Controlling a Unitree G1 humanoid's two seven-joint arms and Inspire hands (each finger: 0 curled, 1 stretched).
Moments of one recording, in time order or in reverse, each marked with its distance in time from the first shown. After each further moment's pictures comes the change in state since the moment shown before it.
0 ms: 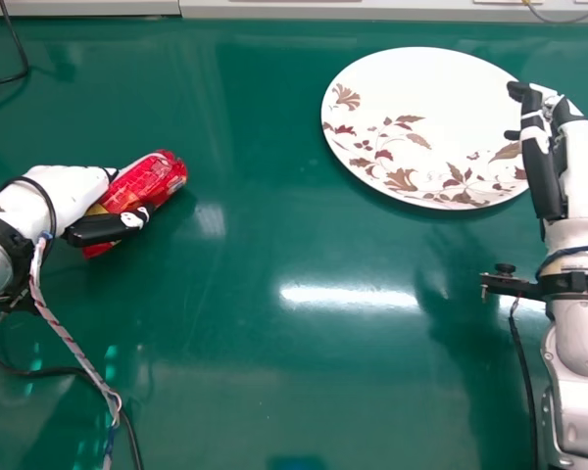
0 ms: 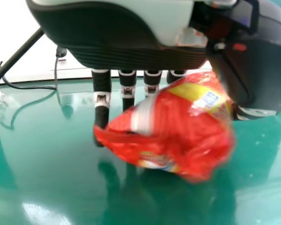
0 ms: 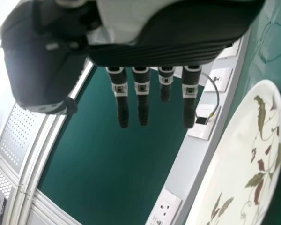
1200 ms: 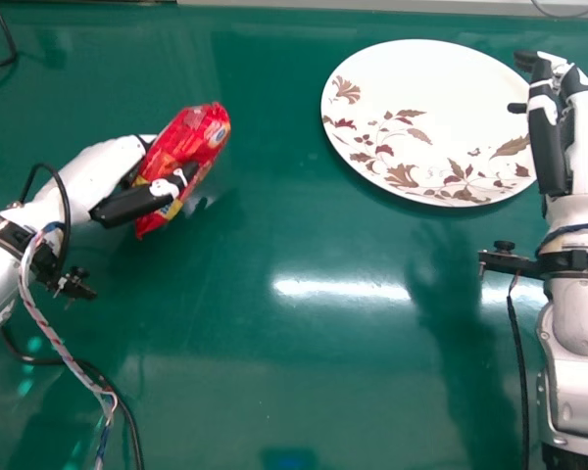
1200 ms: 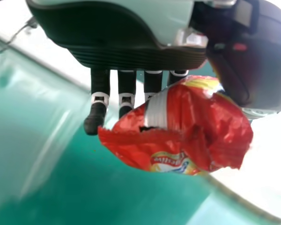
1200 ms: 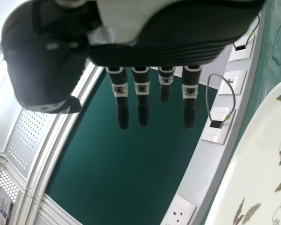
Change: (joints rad) left arm -0.116 -0.242 0.132 0.195 -0.326 -0.419 0.218; right arm -0.073 0.002 0.011 -0.005 -0.004 0.038 -0.027
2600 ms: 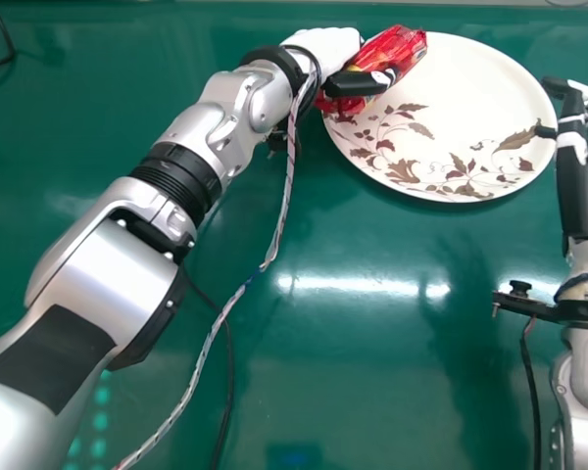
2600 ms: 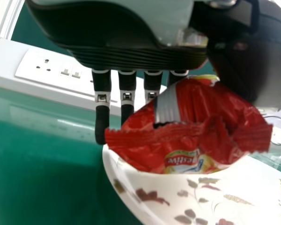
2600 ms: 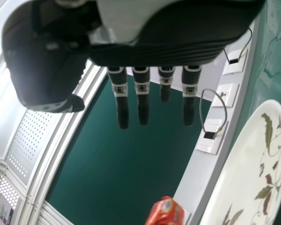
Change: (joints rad) left arm -1.119 -0.612 -0.500 1.335 0.336 0.024 0.226; right arm 0.209 0.069 -0.032 -0.209 0.009 0.003 -0.010
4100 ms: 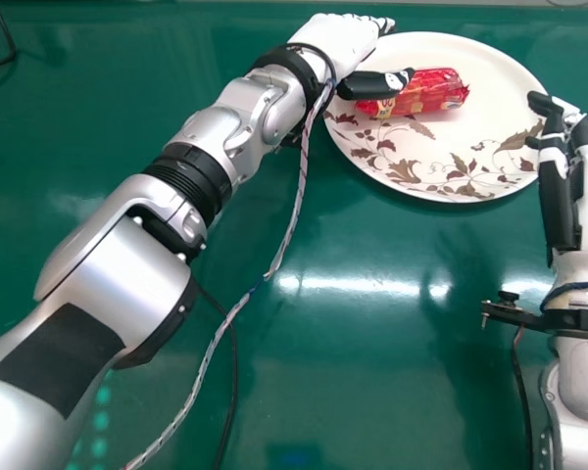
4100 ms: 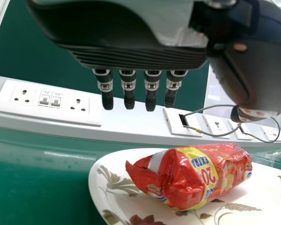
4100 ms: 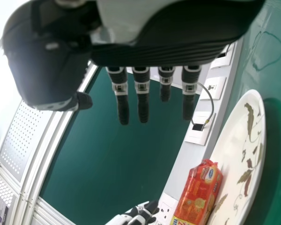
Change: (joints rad) left arm -0.028 -0.008 -0.095 0.055 0.050 -0.077 0.180; right arm 0.000 0.012 0.012 0.059 -0.011 -0.051 0.015
